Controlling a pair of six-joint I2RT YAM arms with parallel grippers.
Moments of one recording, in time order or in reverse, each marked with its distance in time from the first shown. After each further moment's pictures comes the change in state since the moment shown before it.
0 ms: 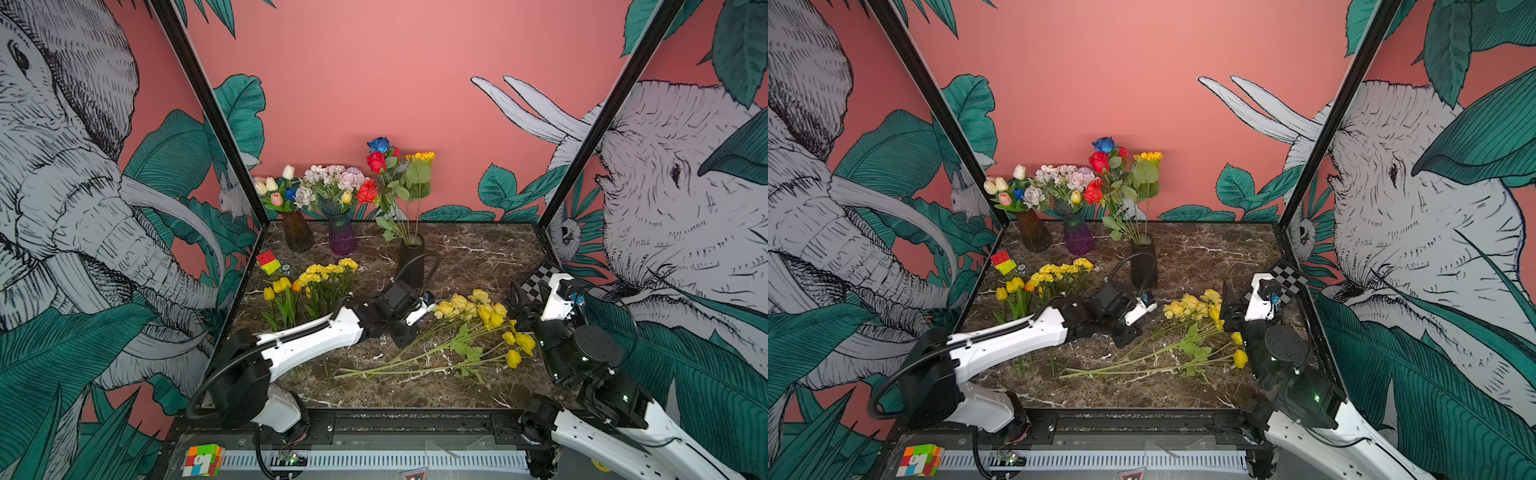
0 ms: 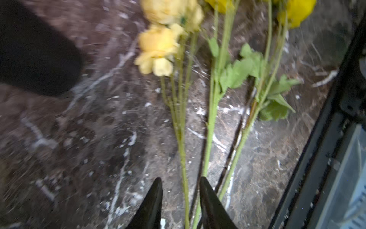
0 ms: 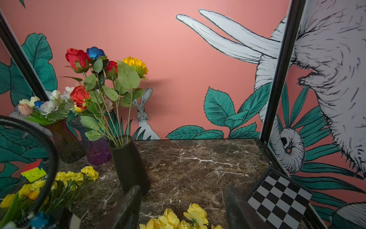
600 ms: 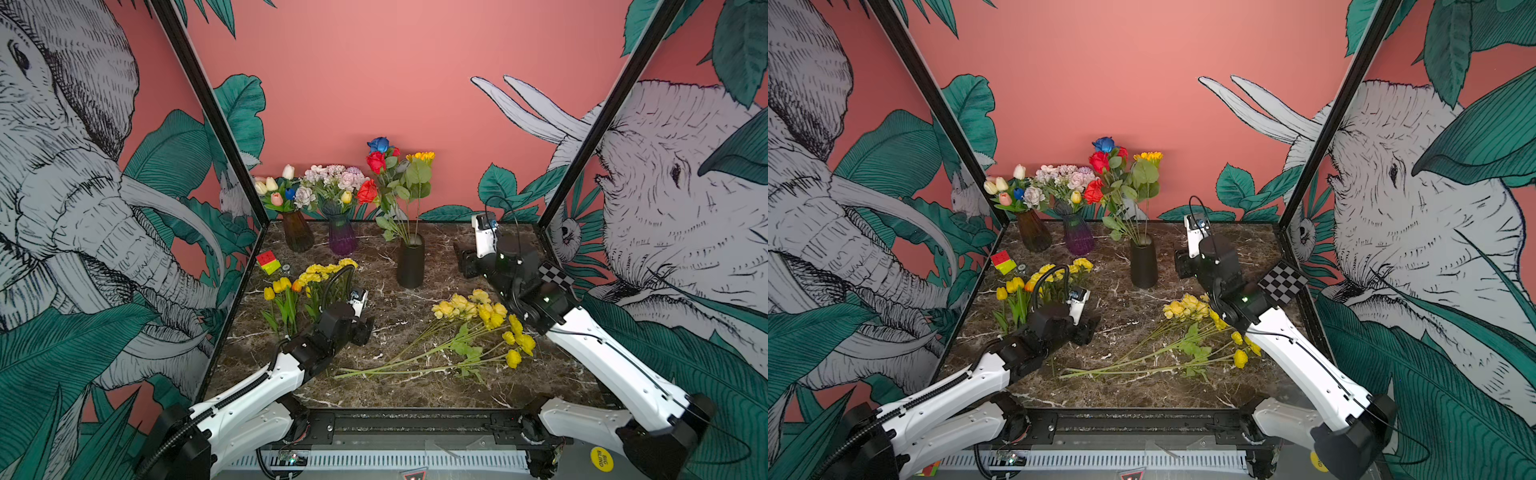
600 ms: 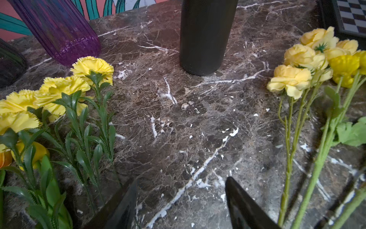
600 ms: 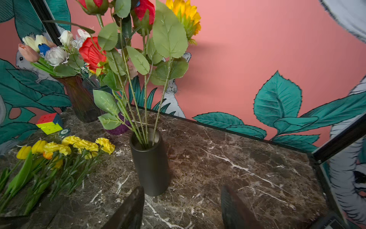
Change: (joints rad) left arm 0.211 -0.460 -0.555 0.409 -0.222 -0.168; right arm -0.290 0.702 0.430 0.011 -0.511 -0.010
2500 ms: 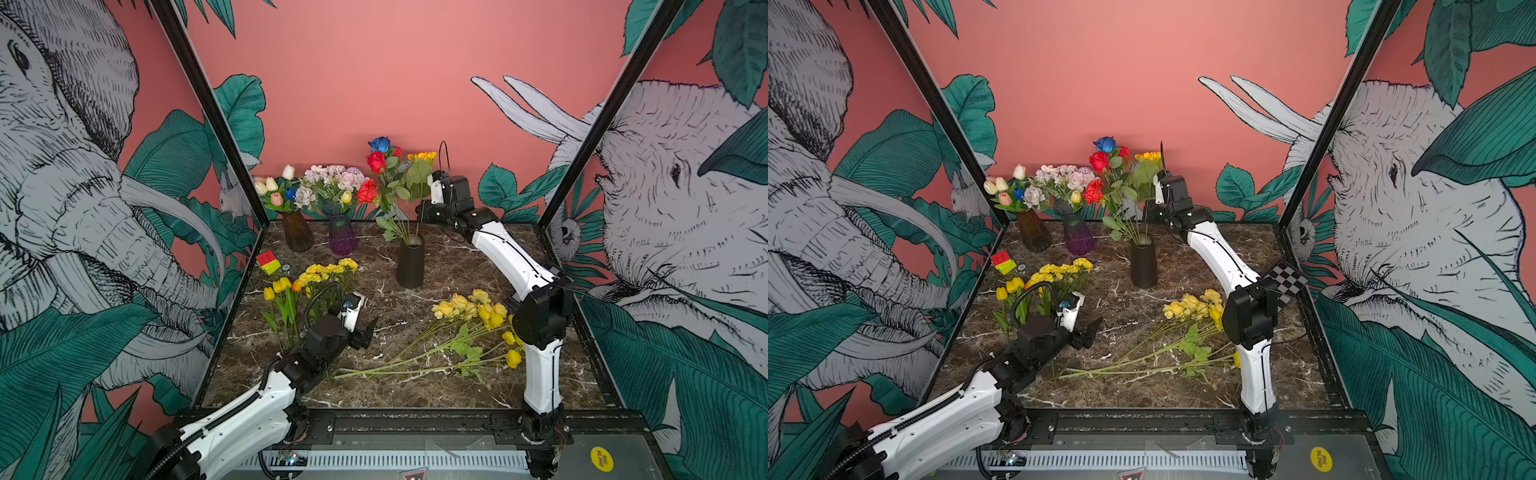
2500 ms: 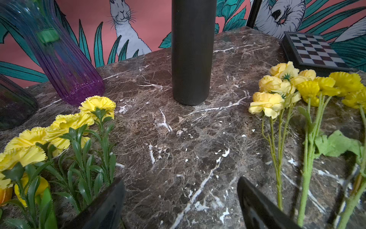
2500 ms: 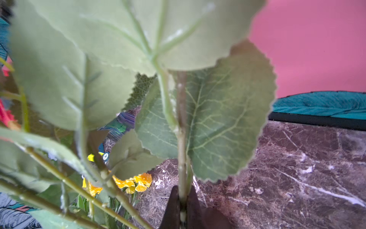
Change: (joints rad) left arm 0.000 -0.139 -0.140 0.233 0.022 0.090; right arm -0.142 0.880 0.881 -0.205 -0.399 0.289
